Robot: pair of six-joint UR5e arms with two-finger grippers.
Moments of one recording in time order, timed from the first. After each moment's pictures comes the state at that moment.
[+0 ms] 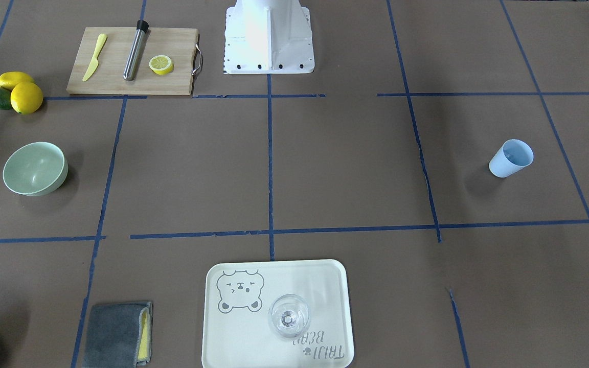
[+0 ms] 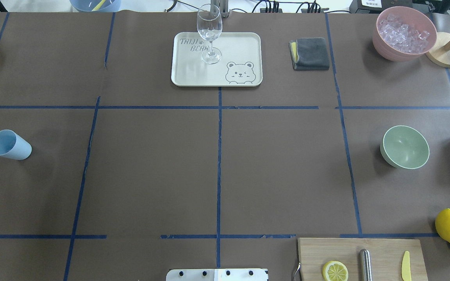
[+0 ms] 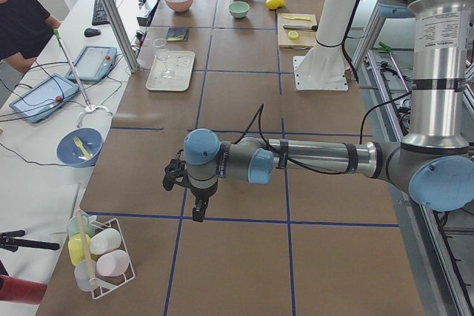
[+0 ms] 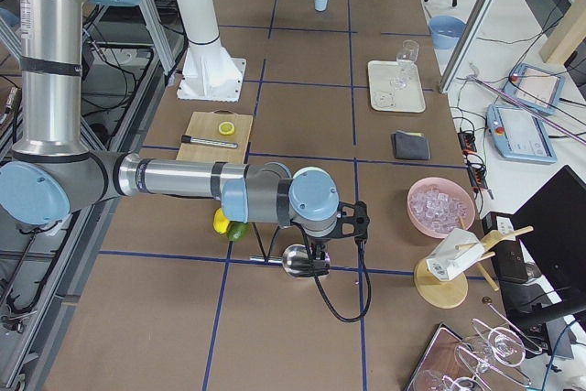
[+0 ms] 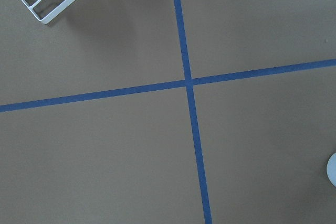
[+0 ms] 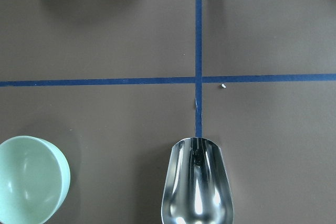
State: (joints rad) left arm -1.55 -1.52 -1.68 -1.69 -2.33 0.02; right arm 1.67 -1.67 1.69 -1.53 2.51 -0.01
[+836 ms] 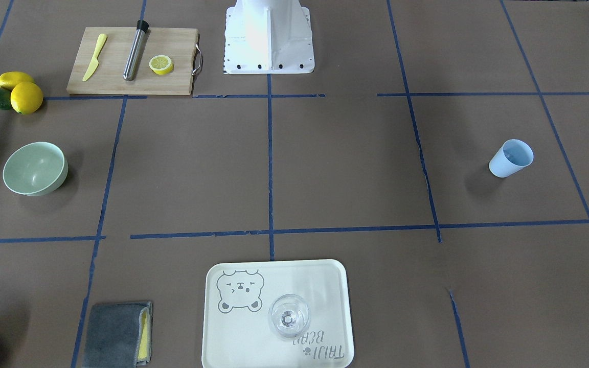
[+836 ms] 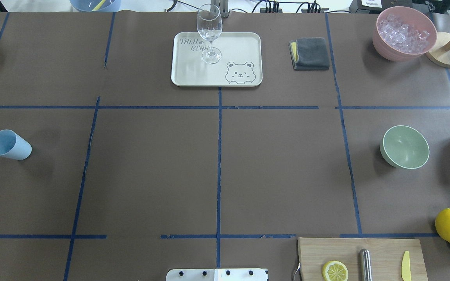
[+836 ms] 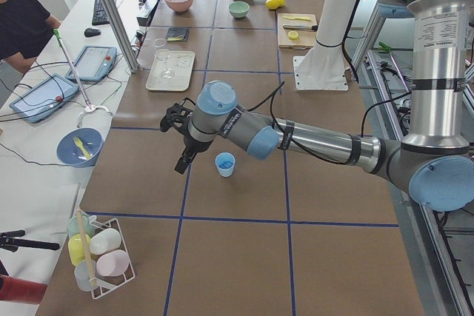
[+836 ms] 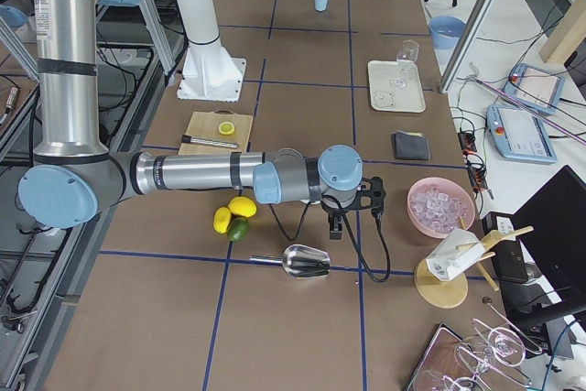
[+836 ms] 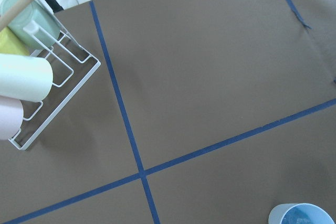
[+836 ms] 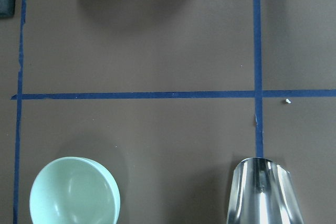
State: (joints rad) left arm -1.51 -1.48 -1.84 -2.04 -2.30 -0.14; right arm 1.53 -1.60 1.69 -1.45 2.53 0.21
